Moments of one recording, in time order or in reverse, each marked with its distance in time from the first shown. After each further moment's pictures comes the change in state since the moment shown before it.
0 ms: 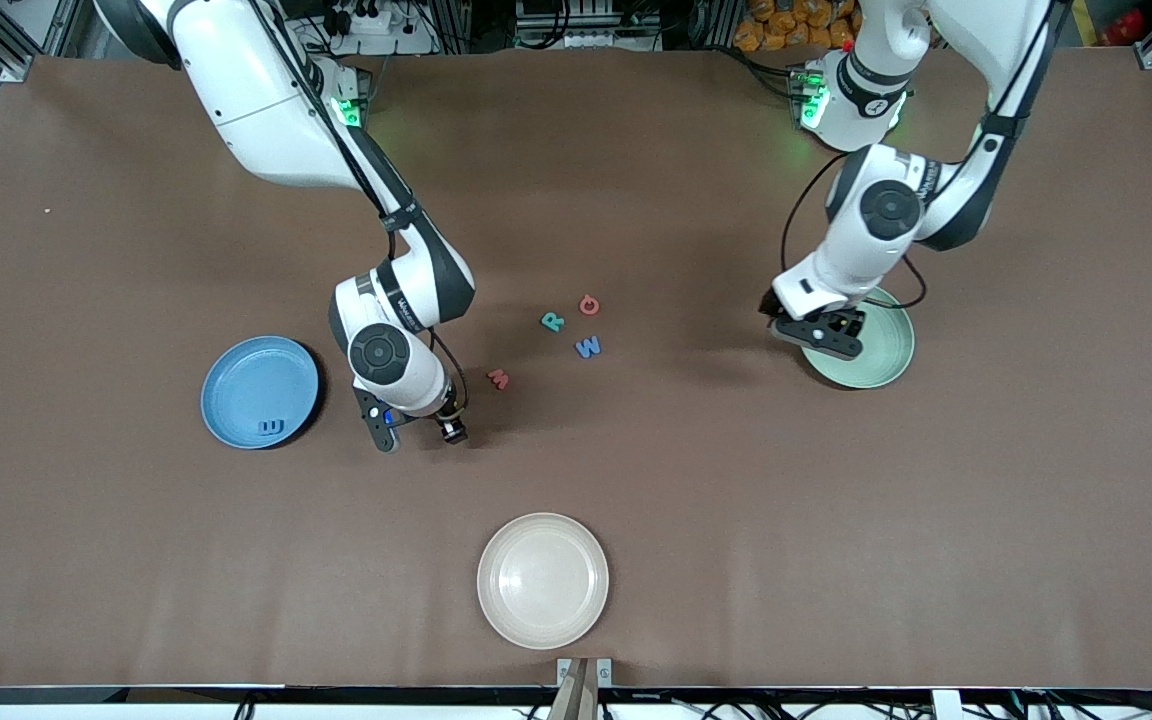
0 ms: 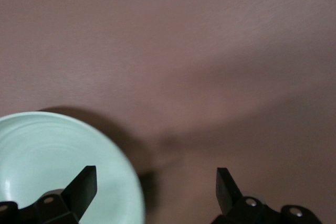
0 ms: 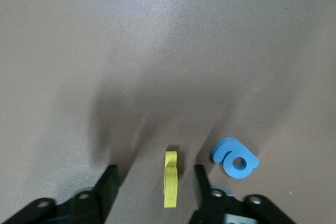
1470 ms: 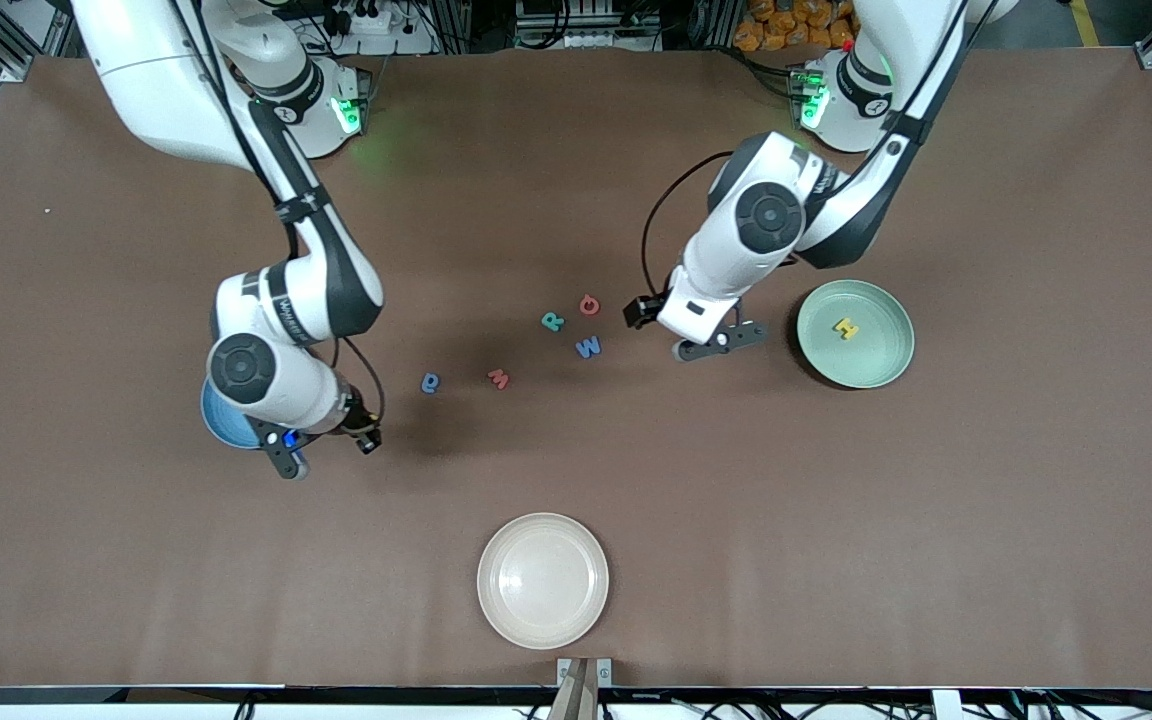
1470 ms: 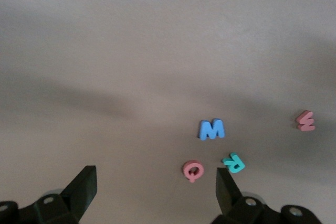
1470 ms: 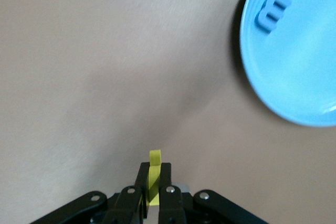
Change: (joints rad) left arm -0.149 0.180 -0.108 0.492 -0.238 -0.331 -0.705; right arm -0.182 -0.153 -0.028 -0.016 -0.002 -0.168 -0.429
